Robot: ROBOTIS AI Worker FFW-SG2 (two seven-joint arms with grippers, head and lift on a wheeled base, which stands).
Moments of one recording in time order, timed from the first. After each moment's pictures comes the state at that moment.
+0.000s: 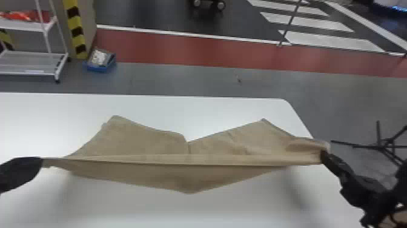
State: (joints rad) left arm 0.33 0.00 0.36 -2.16 -0.35 0.45 -0.98; right arm 0.34 -0.05 -0.72 -2.03 -0.25 0.56 0.54
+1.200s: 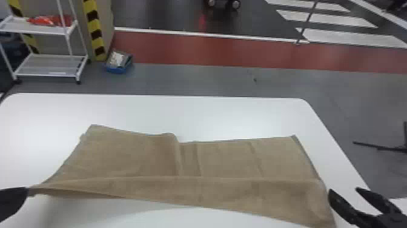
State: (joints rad) left arm 0.52 0.00 0.52 -2.24 -0.22 0.40 -1.01; right arm 0.55 0.00 -0.70 -2.11 -0.13 0.47 0.70
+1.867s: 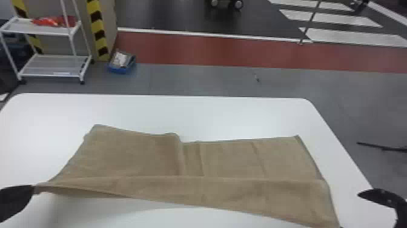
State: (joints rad) left arm 0.52 0.00 0.52 -2.24 -0.23 0.41 -1.01; right arm 0.69 -0.13 -0.68 -2.20 0.57 0.01 1.03
